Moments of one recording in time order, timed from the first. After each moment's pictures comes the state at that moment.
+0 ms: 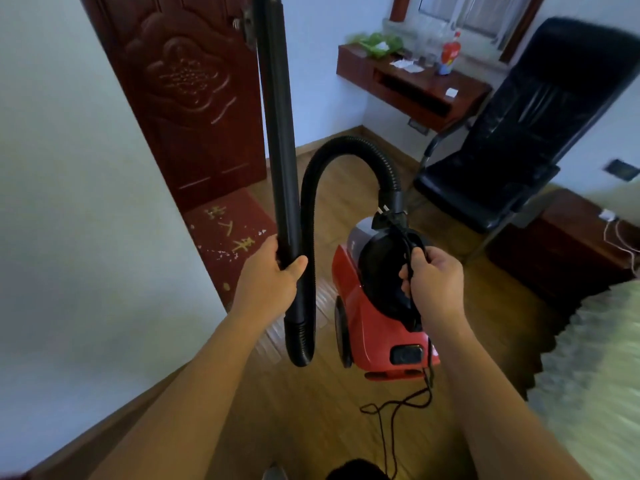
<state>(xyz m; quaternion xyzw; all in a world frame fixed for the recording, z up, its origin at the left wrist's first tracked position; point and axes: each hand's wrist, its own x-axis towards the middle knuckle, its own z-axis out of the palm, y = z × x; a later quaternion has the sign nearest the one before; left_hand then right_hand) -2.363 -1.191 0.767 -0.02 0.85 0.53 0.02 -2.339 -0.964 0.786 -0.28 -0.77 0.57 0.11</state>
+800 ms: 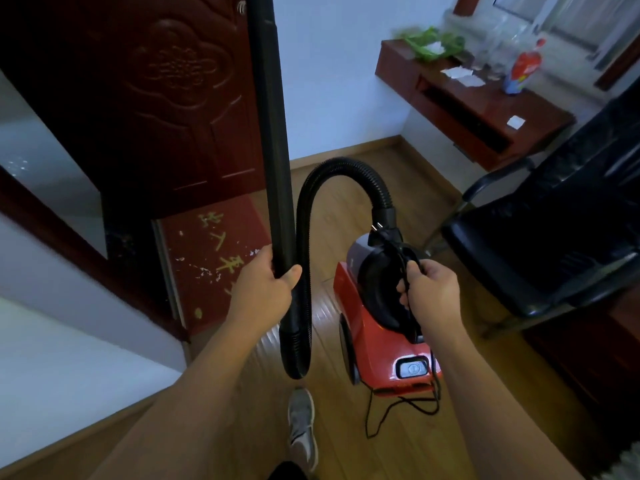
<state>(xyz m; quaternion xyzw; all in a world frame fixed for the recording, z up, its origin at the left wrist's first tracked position) -2.692 -1.035 0.724 -0.14 0.82 0.55 0.00 -2.723 -0.798 0.728 -0.22 -0.81 0.54 -0.01</state>
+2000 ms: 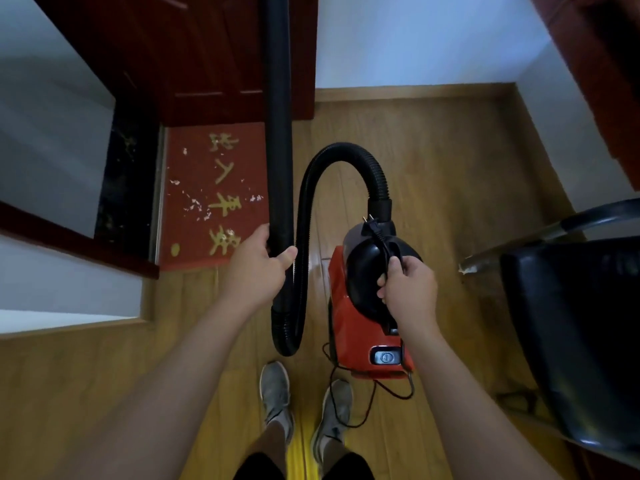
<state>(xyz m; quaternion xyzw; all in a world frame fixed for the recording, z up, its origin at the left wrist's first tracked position) -2.956 -0.902 0.526 -0.34 0.80 0.49 0.02 -3.036 -0.695 0.508 -0.11 -0.85 0.47 -0.18</state>
